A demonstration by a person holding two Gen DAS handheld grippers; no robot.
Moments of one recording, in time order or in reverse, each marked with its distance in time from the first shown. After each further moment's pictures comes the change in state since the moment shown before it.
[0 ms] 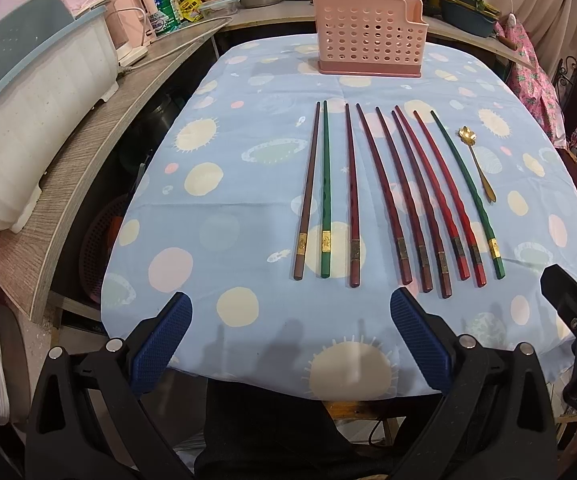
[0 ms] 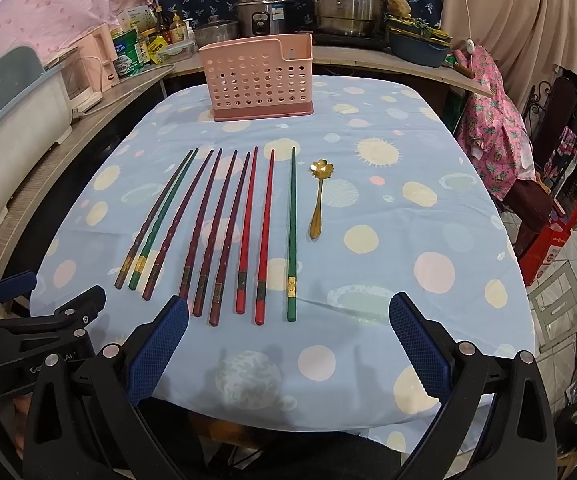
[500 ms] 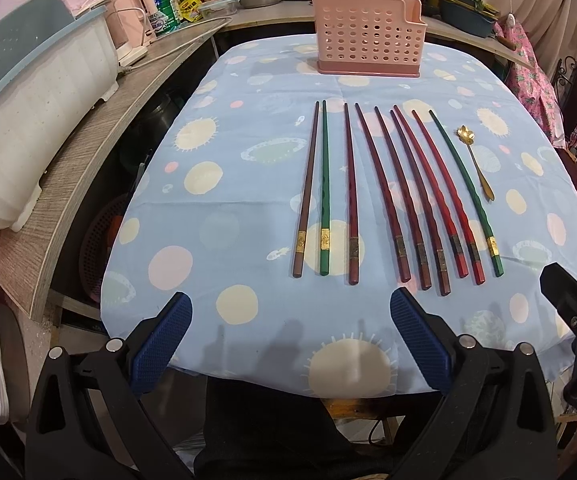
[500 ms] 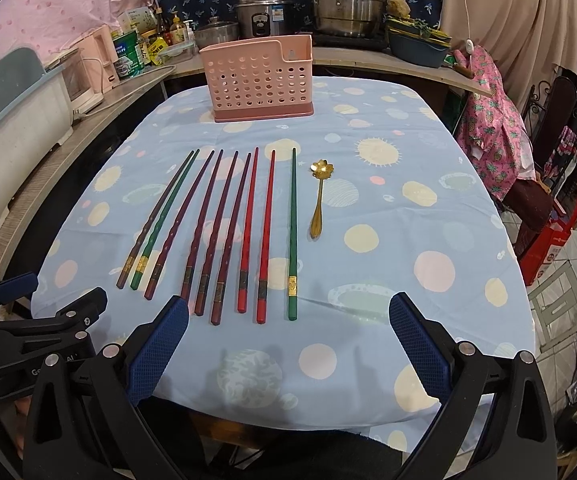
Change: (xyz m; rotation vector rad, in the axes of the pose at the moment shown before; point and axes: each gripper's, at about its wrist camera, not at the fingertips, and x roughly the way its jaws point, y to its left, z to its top) left arm -0.001 -0.003 -0.002 0.000 -0.002 0.003; right arm -0.001 0.000 0.000 -0.001 -0.001 0.000
